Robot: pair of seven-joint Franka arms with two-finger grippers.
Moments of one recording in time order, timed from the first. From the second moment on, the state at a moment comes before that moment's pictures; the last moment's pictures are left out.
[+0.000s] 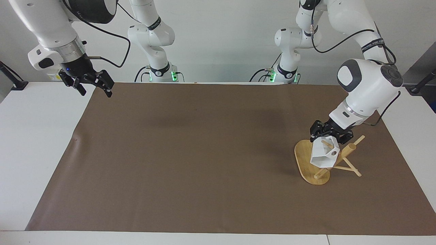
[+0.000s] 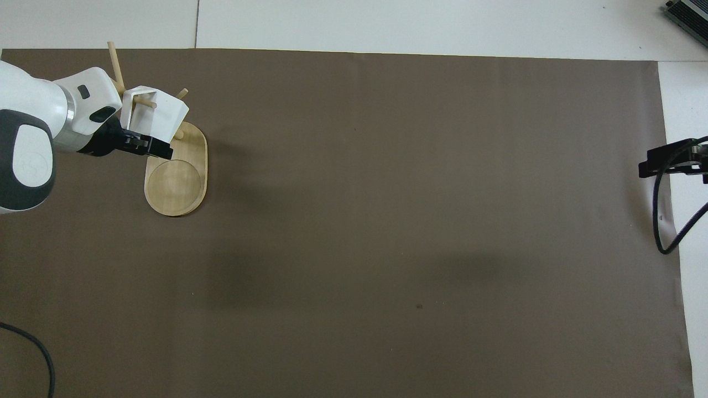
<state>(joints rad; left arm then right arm) -0.07 0.22 0.00 -1.73 -0.22 2.00 0.30 -0.05 0.04 -0.06 -1.51 0.01 1.56 0.00</state>
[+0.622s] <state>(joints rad) -0.06 0.22 0.00 -1.72 -0.22 1.99 0.30 -0.05 0.03 -0.06 -1.51 0.01 1.56 -0.01</state>
